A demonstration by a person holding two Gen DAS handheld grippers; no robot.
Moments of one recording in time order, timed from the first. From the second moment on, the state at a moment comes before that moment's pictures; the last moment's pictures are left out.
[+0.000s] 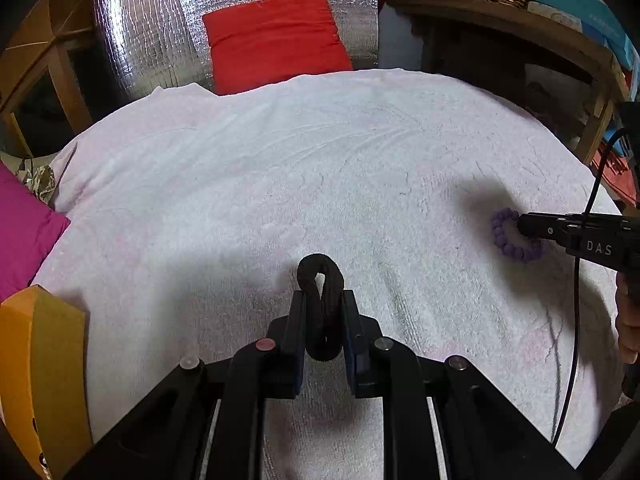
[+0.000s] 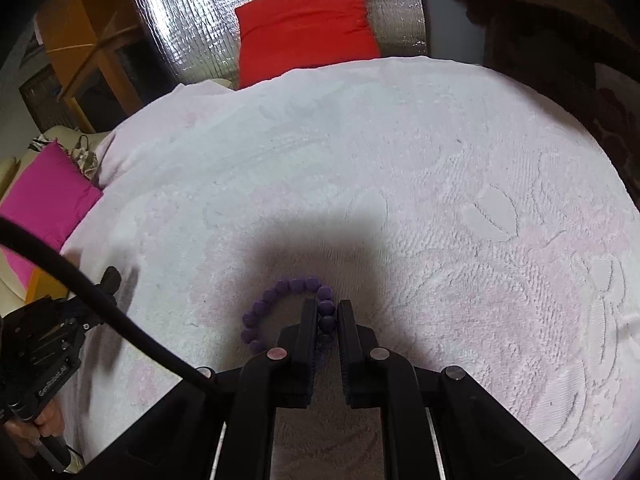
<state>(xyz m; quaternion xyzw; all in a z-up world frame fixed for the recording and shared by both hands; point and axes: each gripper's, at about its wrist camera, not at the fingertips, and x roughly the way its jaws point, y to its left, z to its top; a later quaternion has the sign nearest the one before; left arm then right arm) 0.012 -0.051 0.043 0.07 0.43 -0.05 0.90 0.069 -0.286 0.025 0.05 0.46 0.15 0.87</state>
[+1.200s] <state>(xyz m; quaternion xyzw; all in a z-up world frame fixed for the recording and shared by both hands) -0.005 -0.044 0.059 0.08 0.41 -0.02 0.91 0.032 -0.242 0.068 0.02 0.38 0.21 0.90</state>
